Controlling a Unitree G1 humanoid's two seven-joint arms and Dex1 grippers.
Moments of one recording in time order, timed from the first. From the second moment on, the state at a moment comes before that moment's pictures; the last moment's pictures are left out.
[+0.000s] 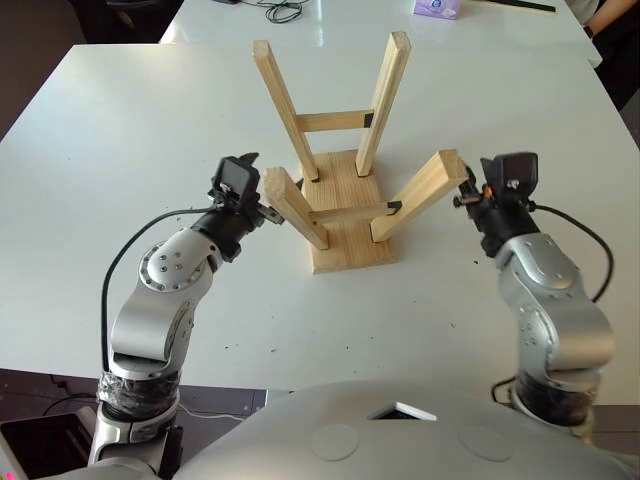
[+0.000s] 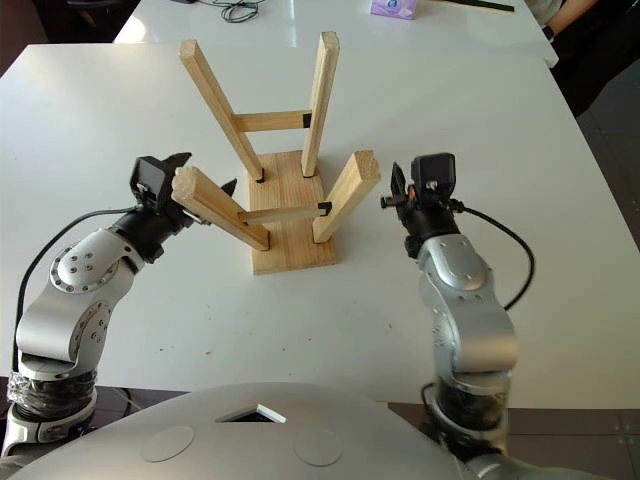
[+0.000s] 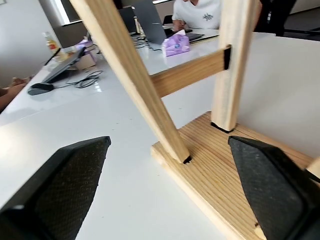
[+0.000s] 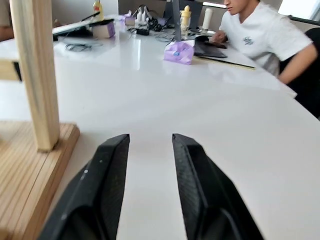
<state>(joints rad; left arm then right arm) 0.07 0.45 -0.02 -0.65 -0.28 0.60 -0.39 0.09 -0.30 -0.01 -0.81 0.09 0.98 0.15</state>
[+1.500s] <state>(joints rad) -0.23 0.73 -0.05 0.30 -0.21 -0.03 -1.08 0.17 -0.72 0.23 -0.53 0.06 0.55 0.57</state>
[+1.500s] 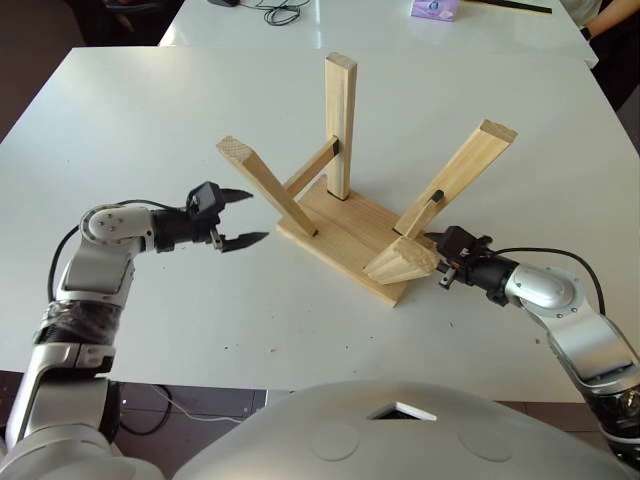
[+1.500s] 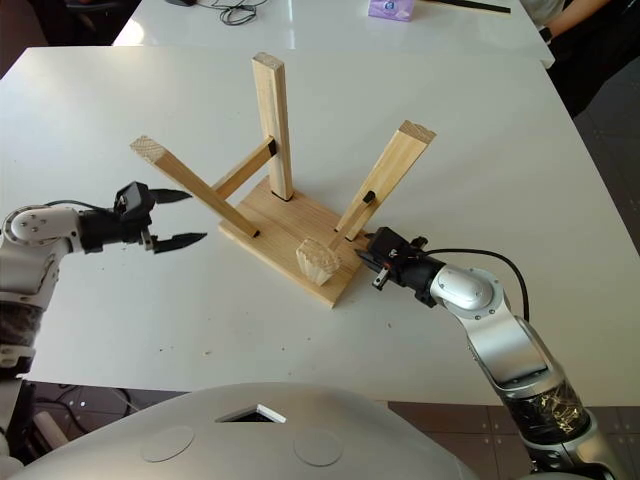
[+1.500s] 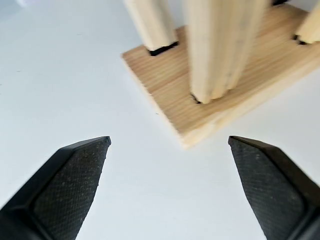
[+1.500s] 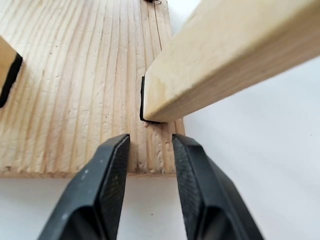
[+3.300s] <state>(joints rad) 0.18 0.79 -0.07 -0.04 -0.30 -0.01 -1.16 0.40 -0.77 0.12 -0.52 0.11 0.39 0.72</state>
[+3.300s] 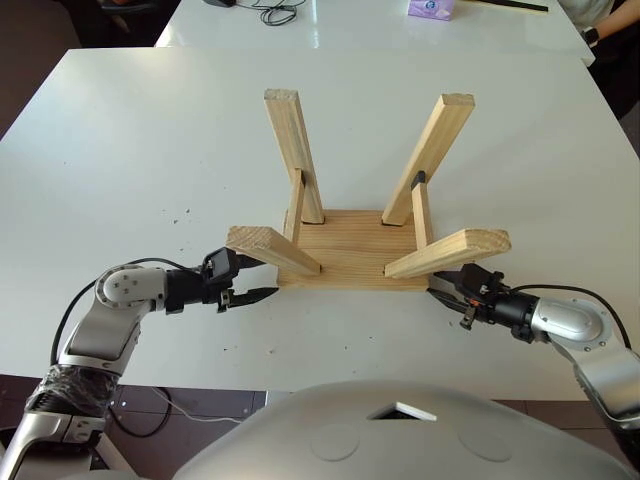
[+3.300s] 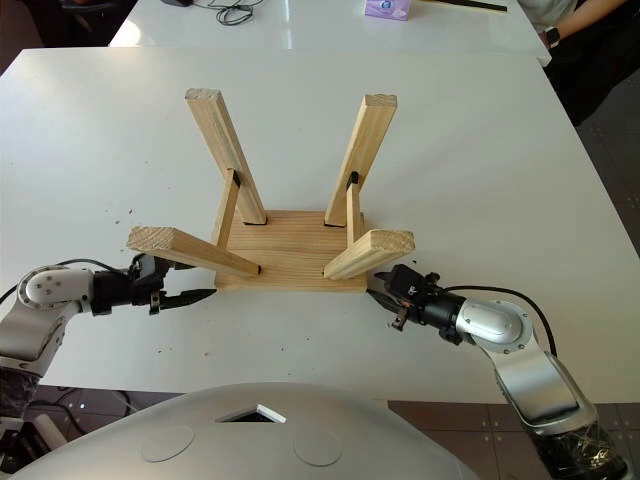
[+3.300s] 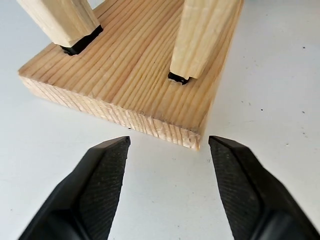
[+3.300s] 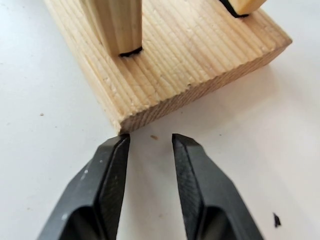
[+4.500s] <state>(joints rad) 0.41 0.97 0.13 -0.47 -0.55 0.46 -1.22 0.53 -0.79 -0.06 -0.89 0.20 0.63 0.69</state>
